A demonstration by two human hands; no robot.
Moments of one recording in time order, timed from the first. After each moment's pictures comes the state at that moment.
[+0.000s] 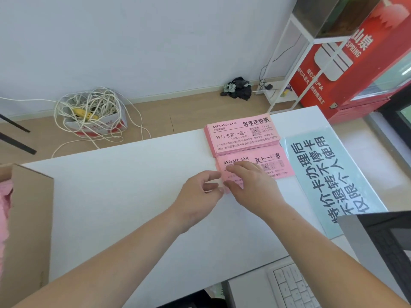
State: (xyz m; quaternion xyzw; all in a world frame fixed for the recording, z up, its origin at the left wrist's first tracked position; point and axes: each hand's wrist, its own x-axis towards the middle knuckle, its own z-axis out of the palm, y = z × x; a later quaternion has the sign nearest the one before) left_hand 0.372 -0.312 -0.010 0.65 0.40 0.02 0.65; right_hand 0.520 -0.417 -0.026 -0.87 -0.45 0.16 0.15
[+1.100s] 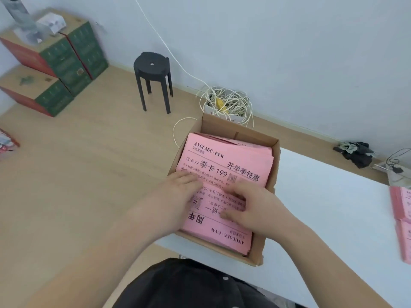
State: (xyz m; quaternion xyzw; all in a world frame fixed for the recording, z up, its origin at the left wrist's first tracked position) left_hand -0.135 -0.189 0.036 0.86 0.45 0.04 0.22; right_hand 0.097 -0.217 0.045 -0.65 -0.68 0.33 0.00
